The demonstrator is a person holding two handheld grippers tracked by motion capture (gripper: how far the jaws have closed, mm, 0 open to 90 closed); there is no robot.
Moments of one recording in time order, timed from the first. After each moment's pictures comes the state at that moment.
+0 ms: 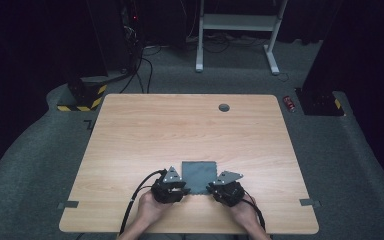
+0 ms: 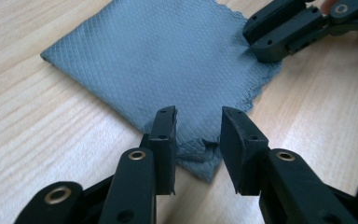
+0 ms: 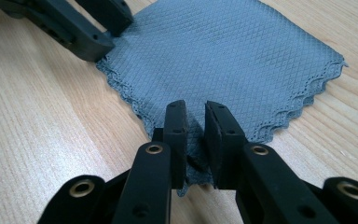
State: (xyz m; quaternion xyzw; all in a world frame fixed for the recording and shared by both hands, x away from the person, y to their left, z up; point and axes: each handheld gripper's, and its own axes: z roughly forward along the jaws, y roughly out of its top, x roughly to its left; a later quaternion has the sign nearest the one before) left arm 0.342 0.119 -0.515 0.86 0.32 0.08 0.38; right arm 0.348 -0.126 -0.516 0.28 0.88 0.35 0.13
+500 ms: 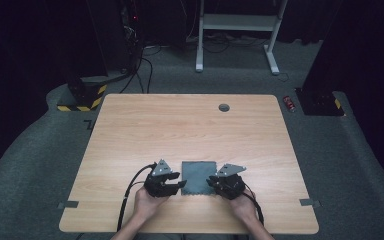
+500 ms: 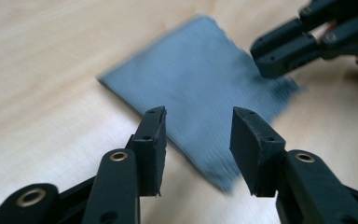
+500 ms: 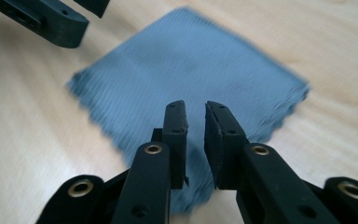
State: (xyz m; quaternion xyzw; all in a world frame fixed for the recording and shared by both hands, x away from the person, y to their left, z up) left arm 0.363 0.134 -0.497 0.82 0.37 0.10 0.43; right arm 0.367 -0.127 -0.503 0.31 0.86 0.38 0.13
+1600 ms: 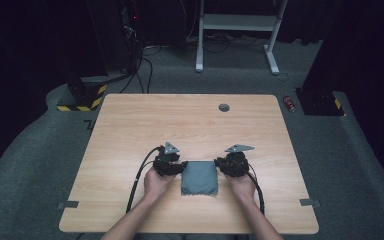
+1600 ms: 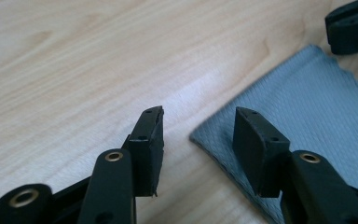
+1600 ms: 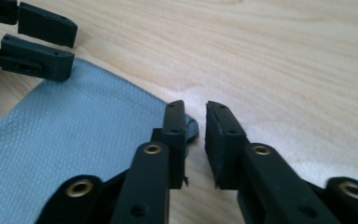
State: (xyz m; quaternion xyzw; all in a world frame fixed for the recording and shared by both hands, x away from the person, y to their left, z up) left arm 0.427 0.121 -0.514 0.81 0.43 0.14 0.38; right arm 0.430 -0.145 -0.511 0.43 0.81 0.39 0.11
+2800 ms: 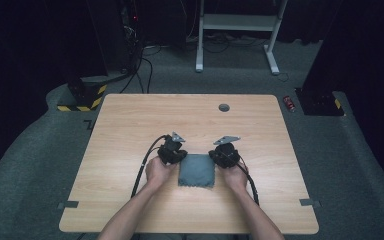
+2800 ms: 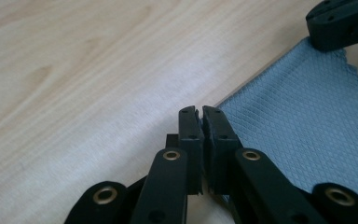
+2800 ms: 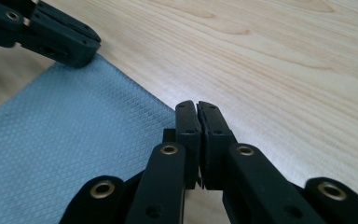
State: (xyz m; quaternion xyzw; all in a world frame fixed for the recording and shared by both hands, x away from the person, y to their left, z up) left arm 0.468 0.108 -0.505 0.84 0.40 0.14 0.33; right arm 0.459 -0.114 -0.505 0.40 0.83 0.34 0.15
